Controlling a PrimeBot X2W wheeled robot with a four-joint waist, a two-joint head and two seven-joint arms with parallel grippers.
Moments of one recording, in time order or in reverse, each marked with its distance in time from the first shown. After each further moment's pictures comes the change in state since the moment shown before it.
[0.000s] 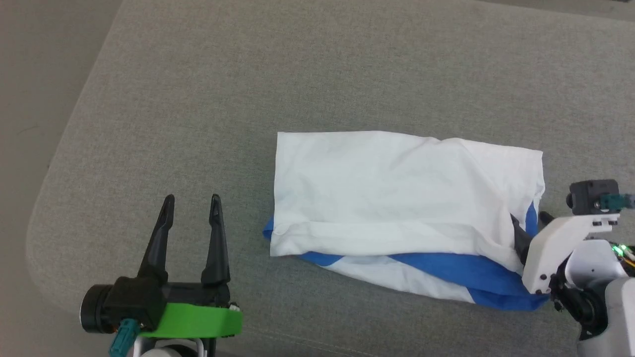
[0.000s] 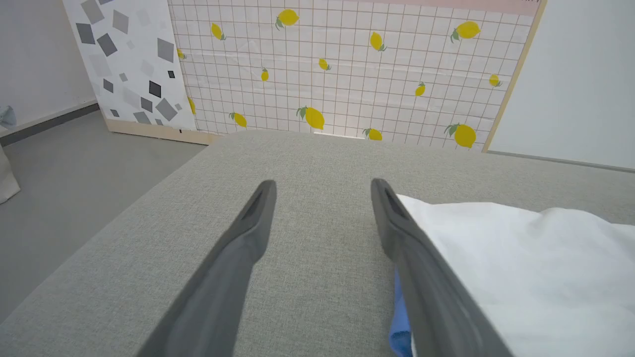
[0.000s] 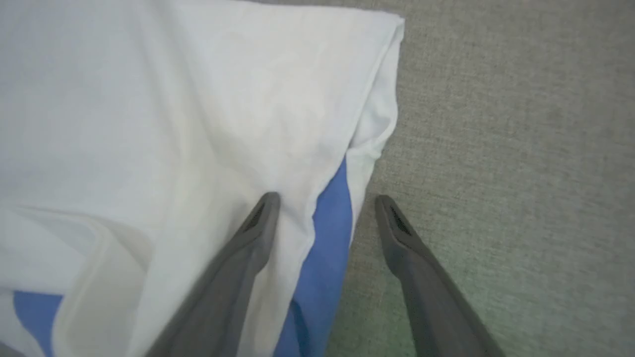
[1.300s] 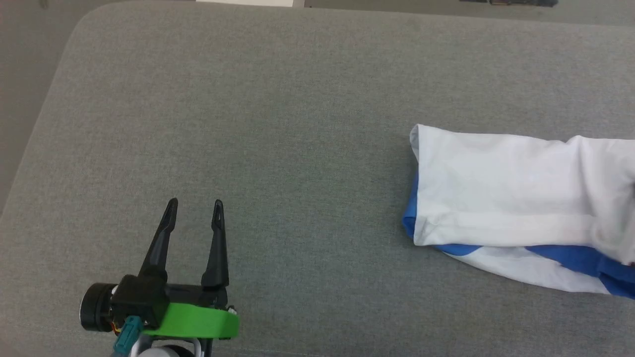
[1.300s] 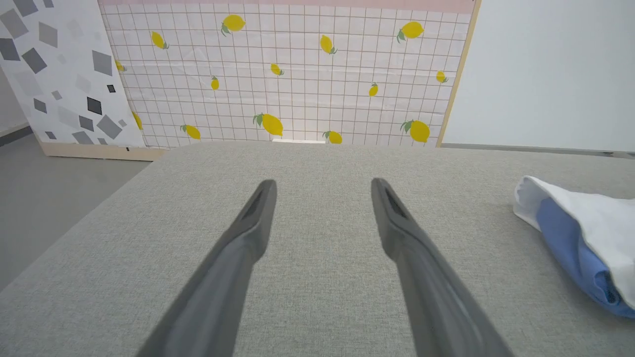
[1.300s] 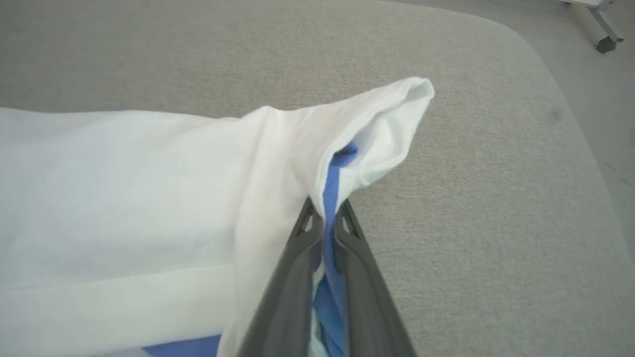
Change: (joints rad) left arm -0.005 -0.021 0.046 0.053 0.064 -0.076 0.000; right arm -0.070 -0.130 -0.245 0.000 -0.096 0.000 -0.031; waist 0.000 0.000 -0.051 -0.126
